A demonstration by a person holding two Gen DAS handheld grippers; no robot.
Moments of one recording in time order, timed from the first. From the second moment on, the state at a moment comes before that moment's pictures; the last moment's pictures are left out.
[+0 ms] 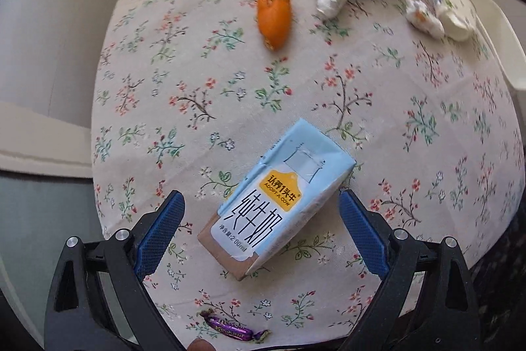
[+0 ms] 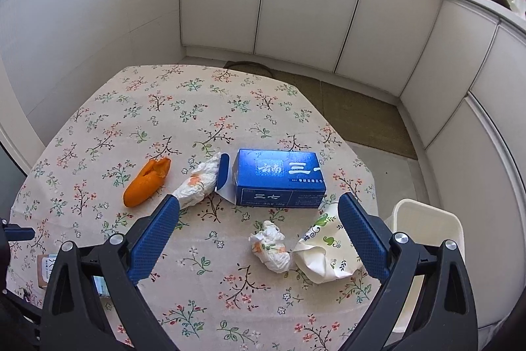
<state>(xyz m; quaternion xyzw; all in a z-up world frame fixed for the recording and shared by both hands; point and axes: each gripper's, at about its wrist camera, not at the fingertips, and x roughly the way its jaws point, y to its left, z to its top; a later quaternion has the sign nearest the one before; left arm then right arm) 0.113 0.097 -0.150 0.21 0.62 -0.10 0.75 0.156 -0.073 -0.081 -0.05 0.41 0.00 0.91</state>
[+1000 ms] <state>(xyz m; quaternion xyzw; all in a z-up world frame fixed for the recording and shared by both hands) 0.132 0.181 -0.087 0.05 0.51 -0.01 0.86 0.222 0.028 -0.124 -0.05 0.51 0.05 0.86</state>
